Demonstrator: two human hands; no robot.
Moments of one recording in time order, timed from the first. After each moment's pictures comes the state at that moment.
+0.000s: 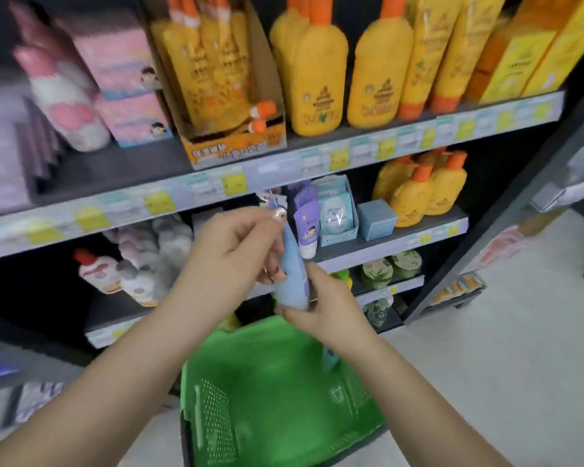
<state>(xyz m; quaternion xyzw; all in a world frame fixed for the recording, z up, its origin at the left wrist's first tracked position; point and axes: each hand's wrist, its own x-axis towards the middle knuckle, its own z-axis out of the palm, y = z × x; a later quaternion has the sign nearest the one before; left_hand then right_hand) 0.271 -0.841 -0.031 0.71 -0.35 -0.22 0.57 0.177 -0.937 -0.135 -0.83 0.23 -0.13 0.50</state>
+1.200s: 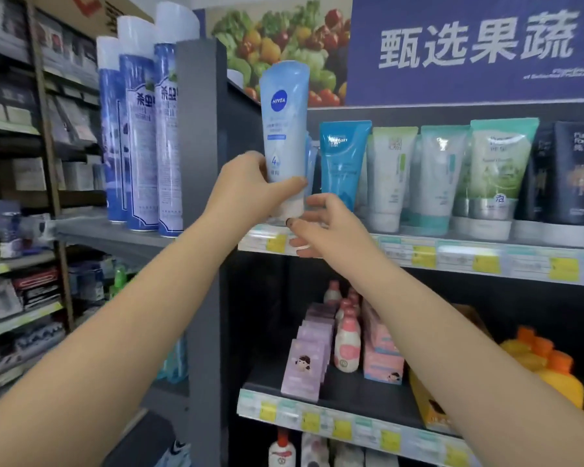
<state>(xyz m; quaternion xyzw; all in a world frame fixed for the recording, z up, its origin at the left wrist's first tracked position) 0.408 -0.638 0.285 0.81 -0.22 0.34 0.43 0.371 -0.766 0.244 -0.77 -0.16 -0.22 0.57</state>
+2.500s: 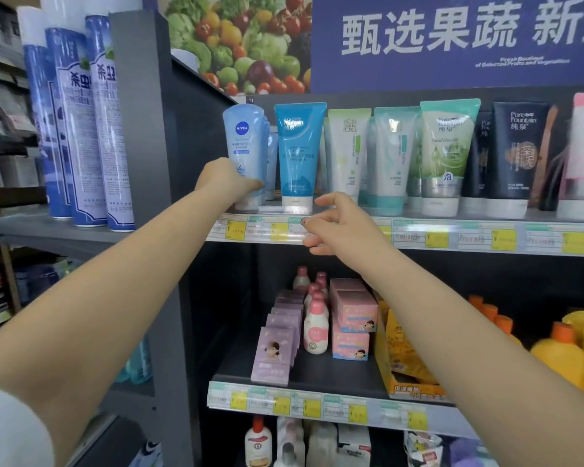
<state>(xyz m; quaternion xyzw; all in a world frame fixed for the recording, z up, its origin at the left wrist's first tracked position) 0.493 -0.676 0.289 0.89 -0.11 0.22 0.38 0.348 -0.816 0.233 -0.81 -0.06 -0.25 0.53</state>
